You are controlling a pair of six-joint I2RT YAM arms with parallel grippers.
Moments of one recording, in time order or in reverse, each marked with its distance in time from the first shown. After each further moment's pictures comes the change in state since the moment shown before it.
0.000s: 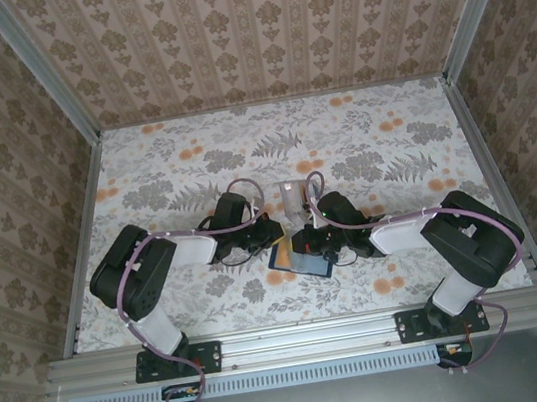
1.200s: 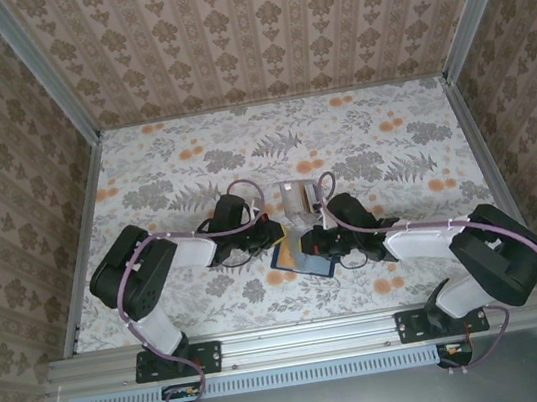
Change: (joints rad) left arm 0.002 0.000 -0.029 0.064 0.017 0.004; right arm -0.005 -0.163 -0.058 -0.116 0.050 0.003
